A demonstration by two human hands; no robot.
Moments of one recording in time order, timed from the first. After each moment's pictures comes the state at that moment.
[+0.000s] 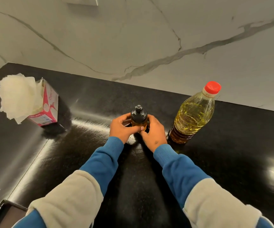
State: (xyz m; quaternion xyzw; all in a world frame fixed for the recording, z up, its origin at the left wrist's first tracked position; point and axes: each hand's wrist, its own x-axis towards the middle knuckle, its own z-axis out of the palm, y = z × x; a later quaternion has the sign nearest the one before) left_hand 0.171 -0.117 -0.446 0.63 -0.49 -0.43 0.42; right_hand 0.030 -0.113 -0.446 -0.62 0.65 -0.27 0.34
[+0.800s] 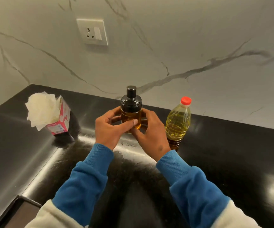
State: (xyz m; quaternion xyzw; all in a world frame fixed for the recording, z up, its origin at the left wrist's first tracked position) left_hand 0.164 -0.038 -0.296 0.56 -0.49 -0.37 0.56; right_hand 0.016 -0.040 -0.300 -0.69 0.50 -0.42 0.31
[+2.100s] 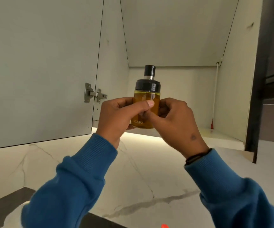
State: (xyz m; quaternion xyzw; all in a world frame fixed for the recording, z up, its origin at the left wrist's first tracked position) left_hand 0.110 0.020 0.089 0.35 -0.57 -0.25 0.70; right_hand -0.035 0.023 0.096 -0.75 0.36 -0.56 0.02
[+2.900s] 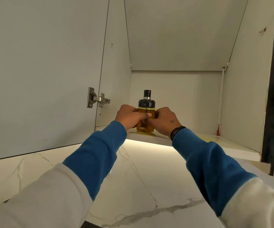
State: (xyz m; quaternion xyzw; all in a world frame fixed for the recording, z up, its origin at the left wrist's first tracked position) left_hand 0.130 -0.115 0.112 0.47 -0.60 -0.25 0.59; right_hand -0.011 -0.113 0.119 -0.75 0.49 -0.44 0.09
